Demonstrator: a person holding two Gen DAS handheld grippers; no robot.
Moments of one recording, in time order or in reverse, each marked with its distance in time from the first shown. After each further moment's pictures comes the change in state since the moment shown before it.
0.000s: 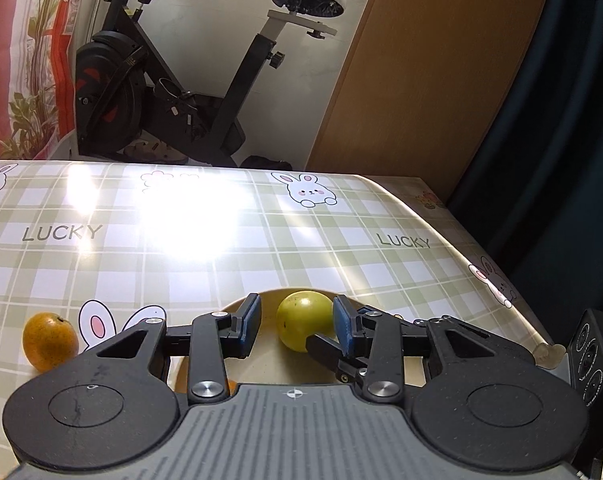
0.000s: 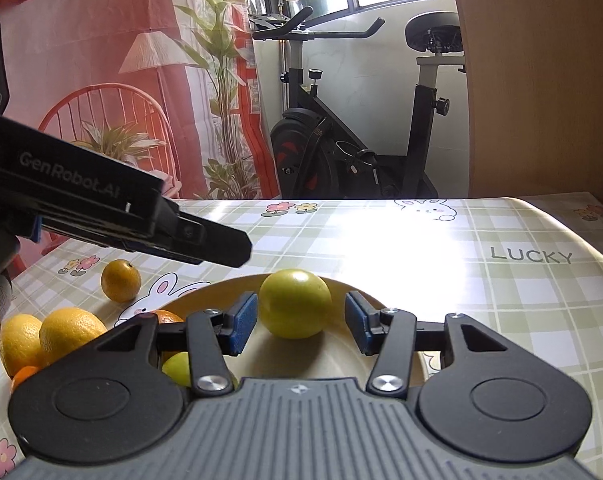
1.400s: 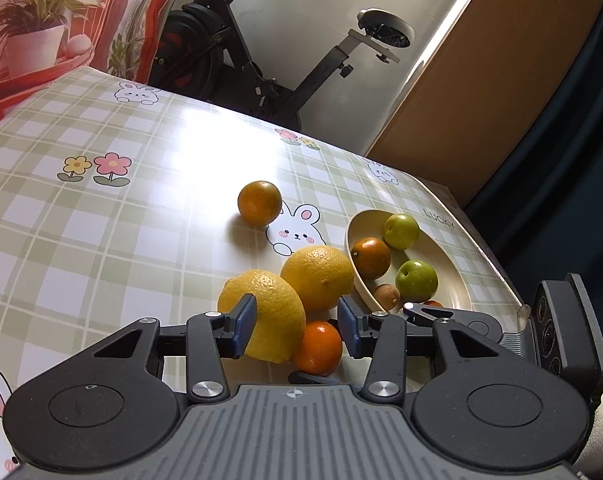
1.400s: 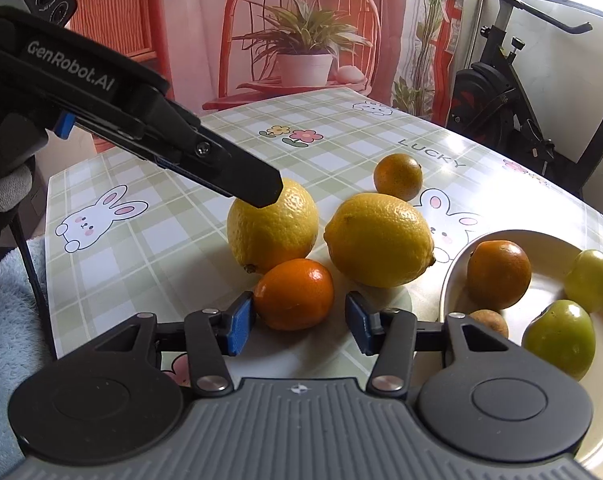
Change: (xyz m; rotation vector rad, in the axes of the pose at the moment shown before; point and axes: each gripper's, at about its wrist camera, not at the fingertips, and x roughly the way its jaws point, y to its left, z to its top) left arm -0.136 0.116 -0.100 -0.202 -0.009 -0.011; right arm 0.012 0.175 -0.050 -0.401 0.269 0.324
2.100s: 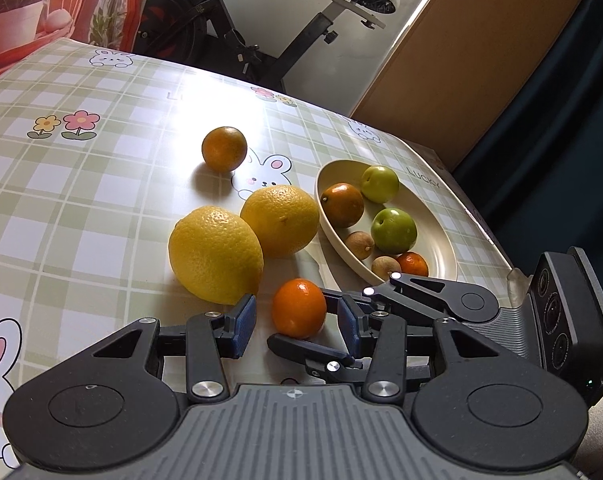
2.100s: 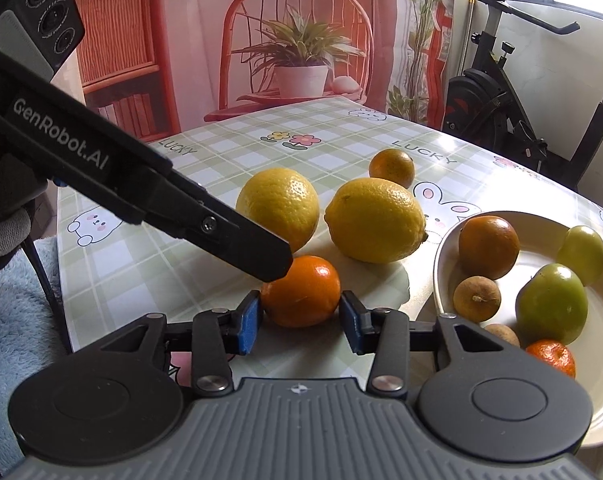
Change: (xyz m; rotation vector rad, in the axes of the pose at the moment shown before) left arm 0.014 -0.021 -0.028 0.023 0.087 -0.029; right arm -0.018 0.001 -0.021 0.022 -0.055 -0.003
